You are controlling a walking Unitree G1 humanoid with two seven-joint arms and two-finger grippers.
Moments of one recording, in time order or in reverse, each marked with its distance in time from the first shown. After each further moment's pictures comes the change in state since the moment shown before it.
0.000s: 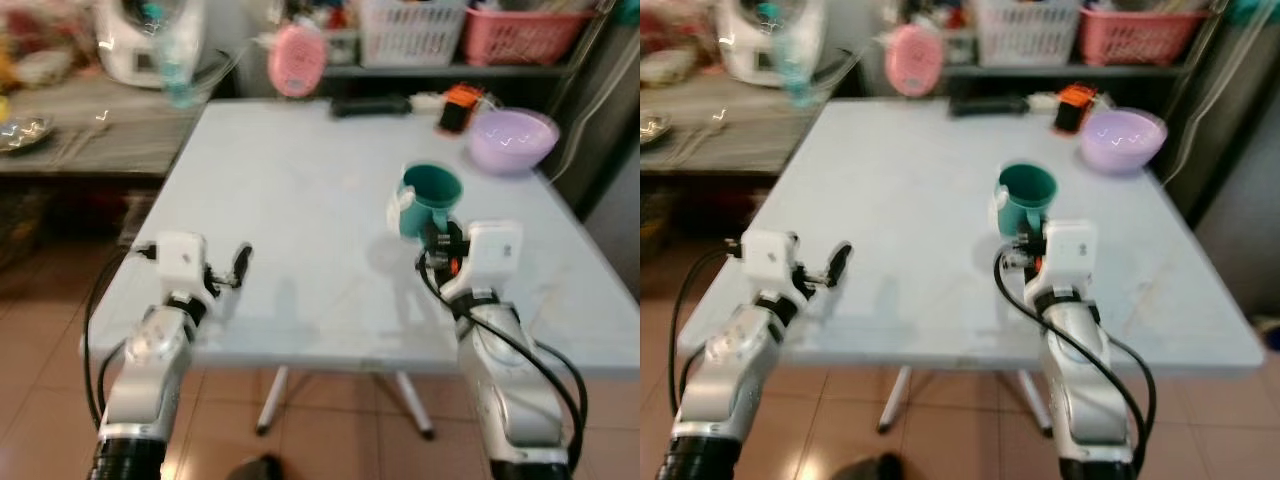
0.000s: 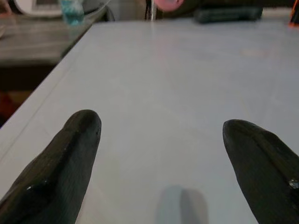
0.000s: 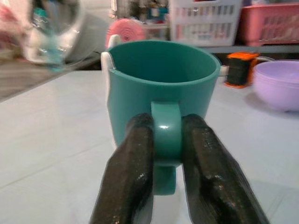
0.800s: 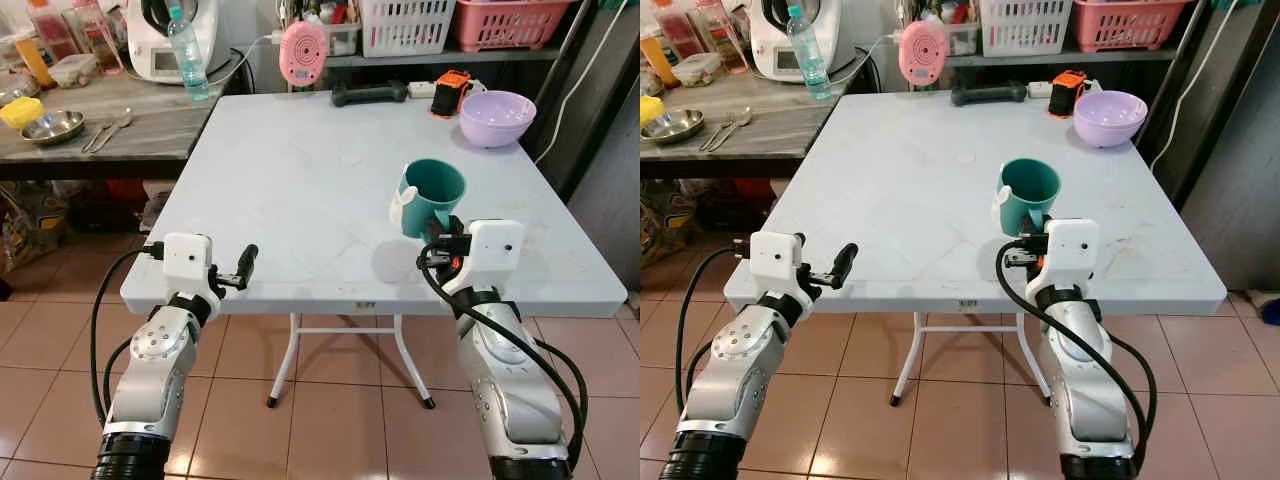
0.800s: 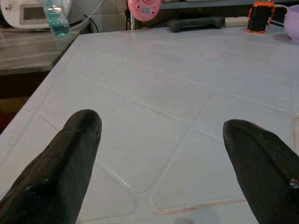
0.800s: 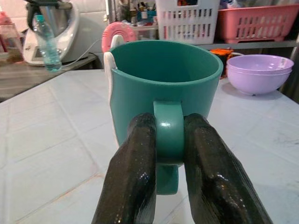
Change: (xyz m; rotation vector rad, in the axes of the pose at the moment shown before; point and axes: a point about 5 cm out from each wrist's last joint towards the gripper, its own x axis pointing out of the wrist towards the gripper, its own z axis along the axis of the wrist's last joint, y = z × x) left arm 0.008 -0.007 0.009 0.012 -0.038 -0.043; right arm 0.003 -0.007 0.000 -0.005 -0.004 -0.034
